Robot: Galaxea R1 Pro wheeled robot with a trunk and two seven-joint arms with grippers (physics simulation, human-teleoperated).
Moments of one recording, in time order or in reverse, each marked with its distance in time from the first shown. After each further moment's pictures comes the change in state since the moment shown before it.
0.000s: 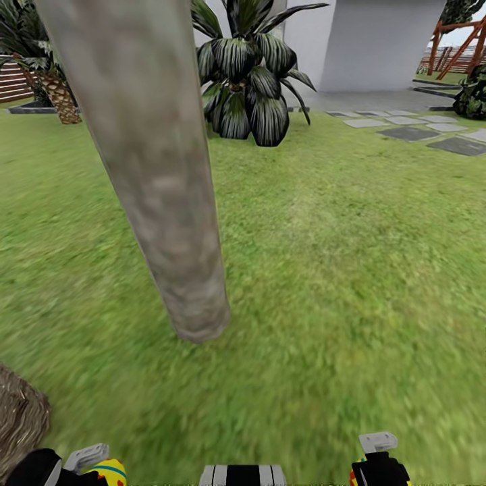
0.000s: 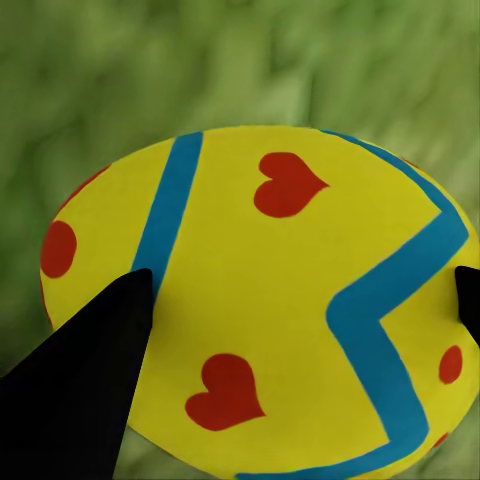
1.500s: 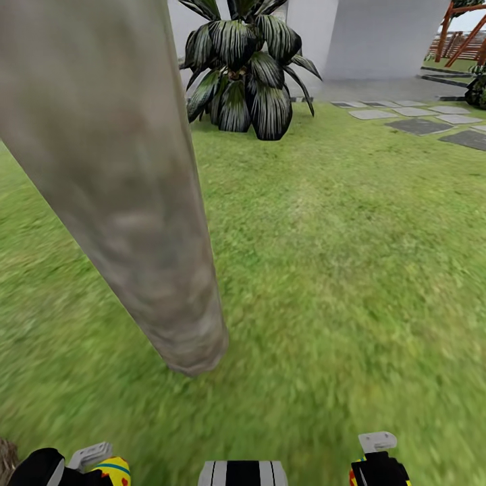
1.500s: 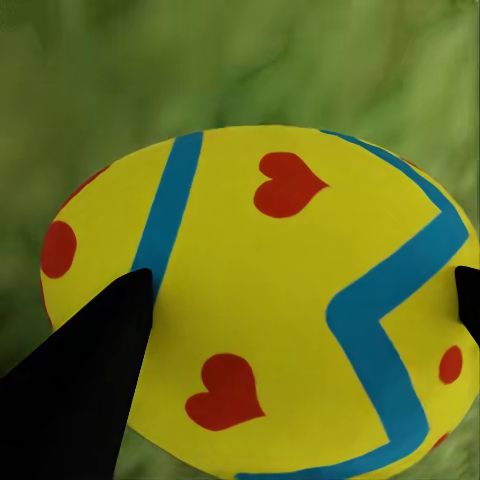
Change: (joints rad) left arm 0.000 -0.009 -0.005 -0.005 0.008 -0.002 -0.008; right arm 0.000 0.002 0.001 -0.002 0.002 -0.001 0.000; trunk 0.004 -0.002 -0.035
